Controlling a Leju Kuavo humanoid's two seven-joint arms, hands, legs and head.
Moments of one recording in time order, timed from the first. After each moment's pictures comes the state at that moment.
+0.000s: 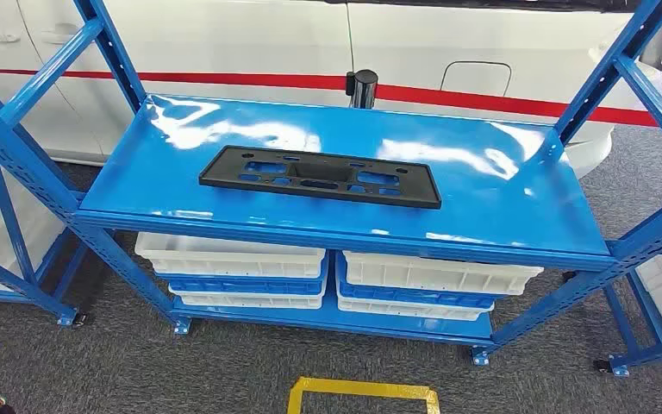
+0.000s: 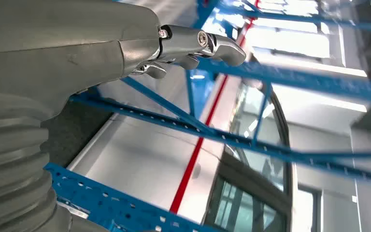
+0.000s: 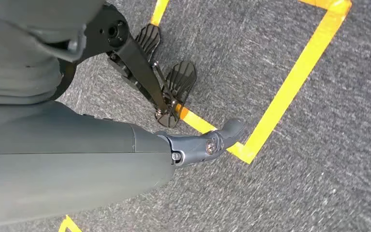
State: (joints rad) left arm 0.04 -0.12 0.71 -1.63 0.31 0.24 -0.58; right arm -0.03 -0.03 -0.31 -0.22 -0.64 -0.34 -0.19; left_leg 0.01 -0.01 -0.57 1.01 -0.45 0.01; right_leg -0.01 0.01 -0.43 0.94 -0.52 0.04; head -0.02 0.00
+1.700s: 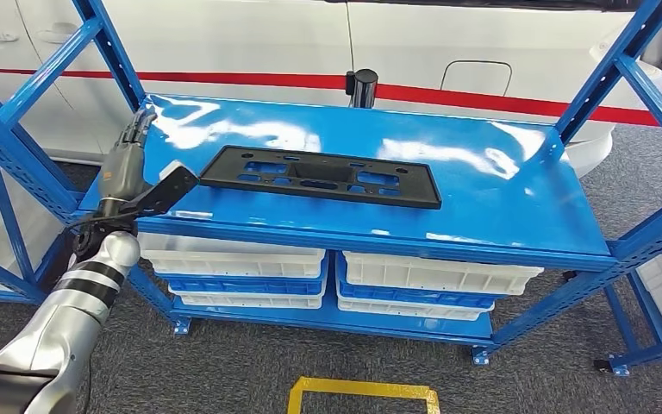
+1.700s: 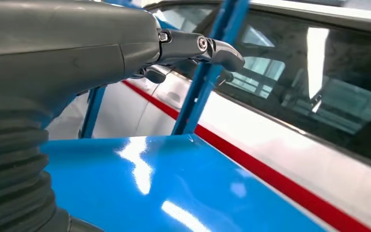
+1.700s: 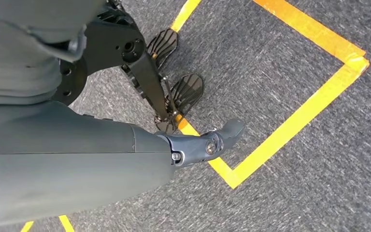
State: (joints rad) left arm -0.67 0.10 -0.16 -0.83 -0.87 0.55 -0.22; right arm -0.09 -0.02 -0.25 -0.21 -0.47 -0.28 -0.14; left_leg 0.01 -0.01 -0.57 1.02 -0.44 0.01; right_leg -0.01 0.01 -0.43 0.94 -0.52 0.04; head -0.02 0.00
